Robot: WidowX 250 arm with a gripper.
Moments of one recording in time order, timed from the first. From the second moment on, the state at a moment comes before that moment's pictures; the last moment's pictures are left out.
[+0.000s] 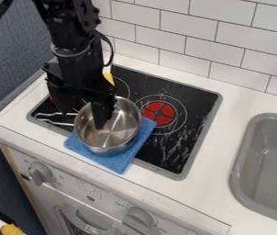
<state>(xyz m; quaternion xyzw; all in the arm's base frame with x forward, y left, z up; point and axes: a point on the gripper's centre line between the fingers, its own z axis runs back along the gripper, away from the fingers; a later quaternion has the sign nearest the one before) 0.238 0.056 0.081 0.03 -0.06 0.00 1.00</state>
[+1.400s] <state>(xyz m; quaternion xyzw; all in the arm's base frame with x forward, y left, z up) 0.362 0.132 0.048 0.03 -0.08 0.19 0.98</state>
